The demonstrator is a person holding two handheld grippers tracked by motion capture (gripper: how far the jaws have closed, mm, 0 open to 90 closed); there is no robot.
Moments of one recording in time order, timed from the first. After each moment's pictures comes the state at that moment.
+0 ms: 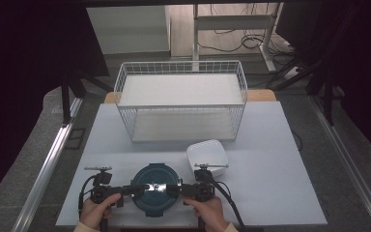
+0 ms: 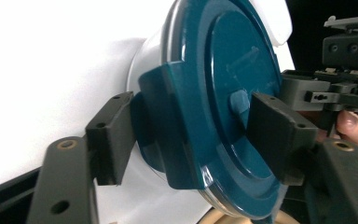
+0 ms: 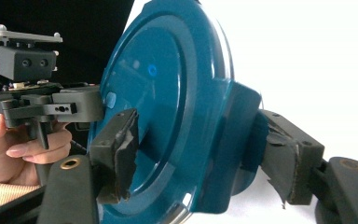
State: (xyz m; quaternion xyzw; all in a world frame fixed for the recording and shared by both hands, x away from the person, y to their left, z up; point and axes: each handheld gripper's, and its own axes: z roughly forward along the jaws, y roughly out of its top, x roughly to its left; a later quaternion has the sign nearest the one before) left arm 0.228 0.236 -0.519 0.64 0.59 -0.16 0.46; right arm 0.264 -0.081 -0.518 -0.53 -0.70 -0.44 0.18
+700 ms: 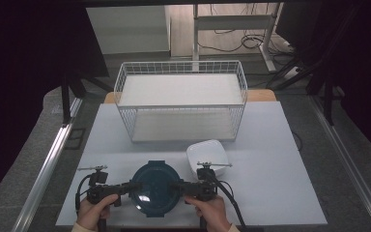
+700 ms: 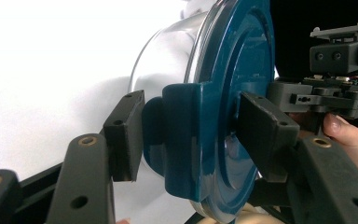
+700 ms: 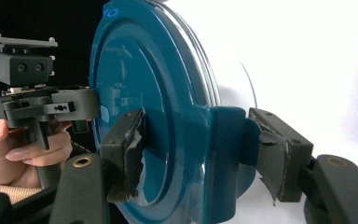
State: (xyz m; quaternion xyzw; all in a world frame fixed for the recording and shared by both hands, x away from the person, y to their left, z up) left arm 0.220 0.236 -0.502 0.64 0.57 -0.14 0.49; right arm 0.260 -0.086 -0.500 -0.53 -0.70 -0.46 0.17
